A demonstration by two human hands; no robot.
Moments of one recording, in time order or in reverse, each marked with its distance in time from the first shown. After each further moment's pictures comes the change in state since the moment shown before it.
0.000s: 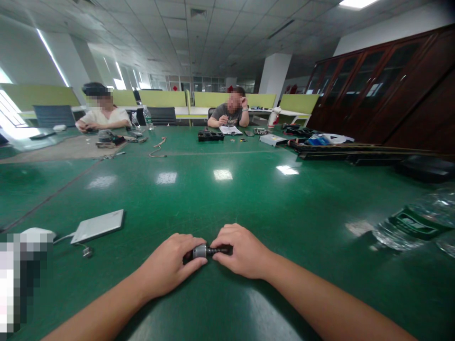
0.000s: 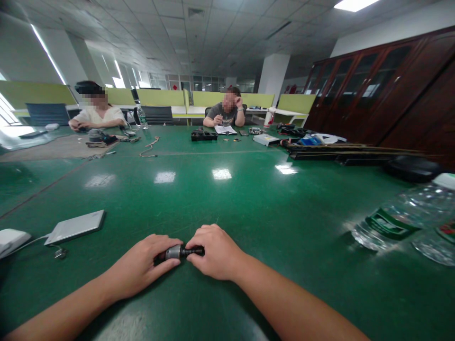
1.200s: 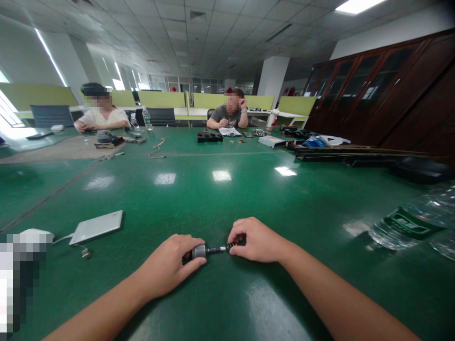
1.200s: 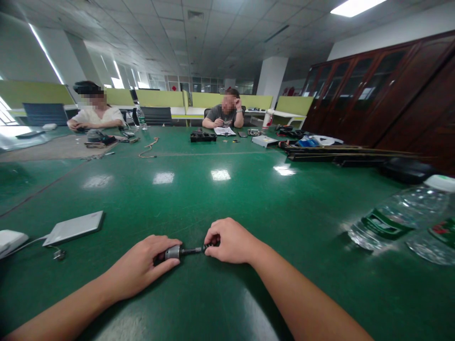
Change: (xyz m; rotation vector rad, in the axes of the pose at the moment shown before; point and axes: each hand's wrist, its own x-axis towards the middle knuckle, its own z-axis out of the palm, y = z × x) left_hand -0.002 -0.002 0.001 -0.007 0.012 -0.023; right_hand -0.006 0.023 -0.038 0.032 -0.119 0.149
